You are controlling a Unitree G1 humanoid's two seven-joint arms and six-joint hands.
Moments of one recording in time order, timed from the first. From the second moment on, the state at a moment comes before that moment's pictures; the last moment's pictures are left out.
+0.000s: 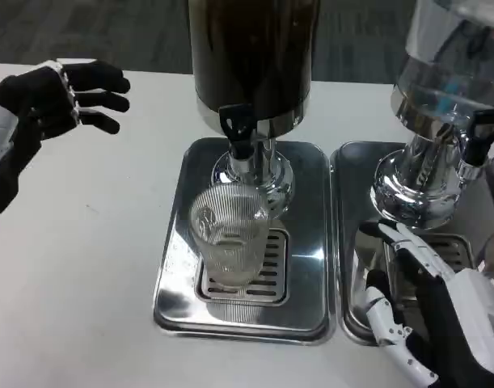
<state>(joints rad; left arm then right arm) -0.35 0.61 0.16 0.62 -0.55 -0.54 -0.84 0.52 -0.18 0.18 -0.32 -0.67 -0.23 -0.24</state>
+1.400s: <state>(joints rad) -0.58 0.53 0.17 0.63 -0.54 0.08 -1.21 0.54 -0.14 0.21 -0.28 -0.68 -0.23 -0.31</state>
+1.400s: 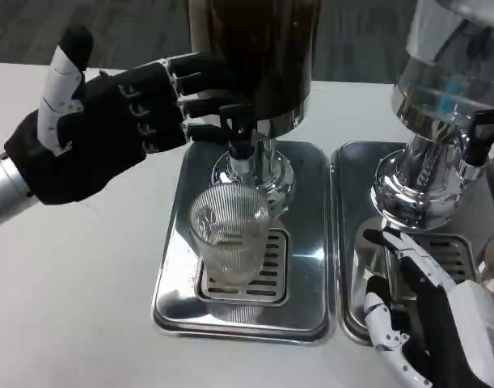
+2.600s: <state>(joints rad) -0.60 0.45 0.13 0.61 -0.35 -0.32 -1.16 0.55 -0.12 0.21 -0.24 -0.66 -0.23 -0.33</state>
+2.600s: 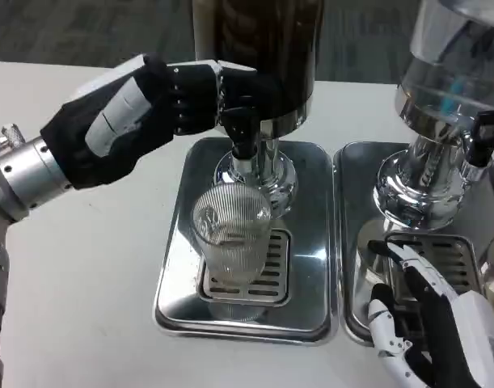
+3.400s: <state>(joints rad) -0.58 0.42 0.08 0.67 -0.35 -0.48 -1.17 0.56 -0.12 0.19 -0.24 -0.66 -0.23 -0.33</state>
